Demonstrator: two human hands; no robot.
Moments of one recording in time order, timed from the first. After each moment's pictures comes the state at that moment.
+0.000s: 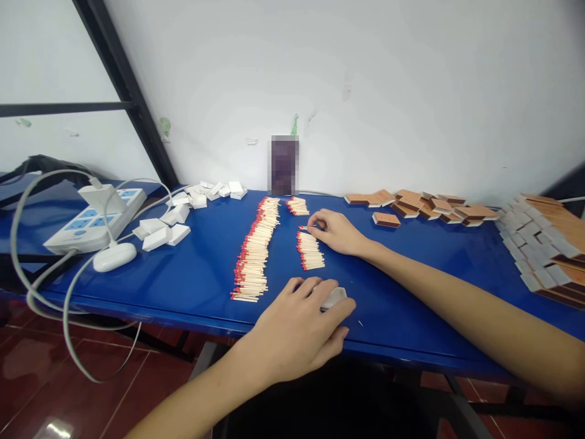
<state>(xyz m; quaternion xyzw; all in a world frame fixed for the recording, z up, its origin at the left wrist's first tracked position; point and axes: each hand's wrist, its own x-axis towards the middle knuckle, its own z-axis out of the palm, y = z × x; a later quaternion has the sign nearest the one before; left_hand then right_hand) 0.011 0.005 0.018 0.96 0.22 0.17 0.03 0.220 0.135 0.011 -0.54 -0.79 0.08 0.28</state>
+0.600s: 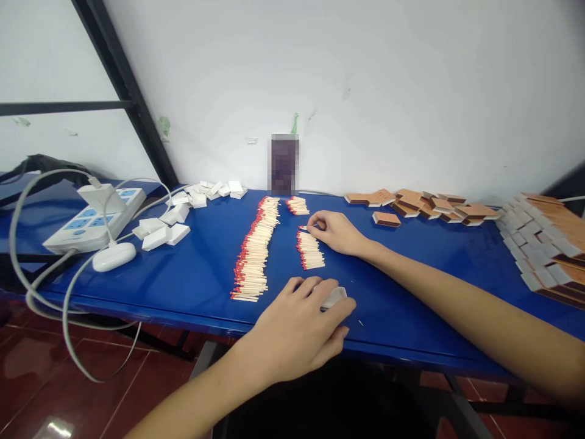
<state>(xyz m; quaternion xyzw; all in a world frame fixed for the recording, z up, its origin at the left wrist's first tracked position) 0.011 0.005 0.016 0.96 0.22 0.16 0.03 0.217 0.133 0.012 -0.56 -0.77 0.10 0.28</state>
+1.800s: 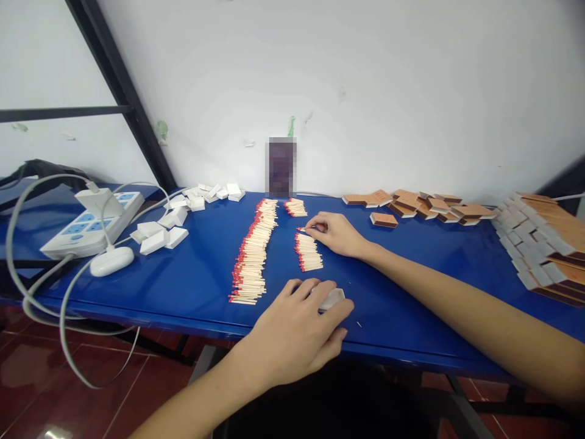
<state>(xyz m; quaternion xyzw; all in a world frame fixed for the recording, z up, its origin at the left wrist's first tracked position) 0.012 0.006 0.019 0.96 0.23 0.15 0.04 0.222 0.134 0.010 -0.52 -0.79 0.09 0.31</state>
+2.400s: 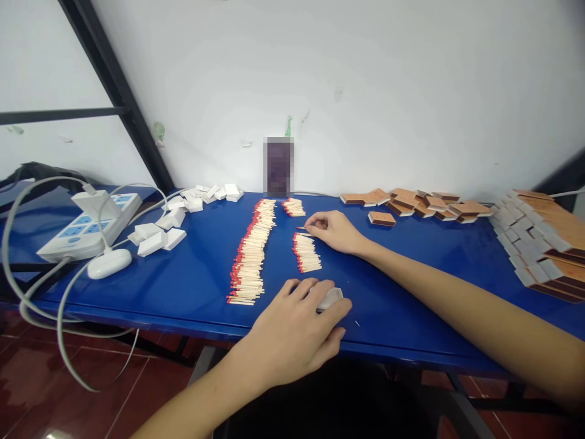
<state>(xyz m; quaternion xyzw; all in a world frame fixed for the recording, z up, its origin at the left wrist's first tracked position) 0.011 0.005 0.017 0.96 0.22 0.15 0.04 0.223 0.135 0.011 -0.55 -0.75 0.16 0.32</state>
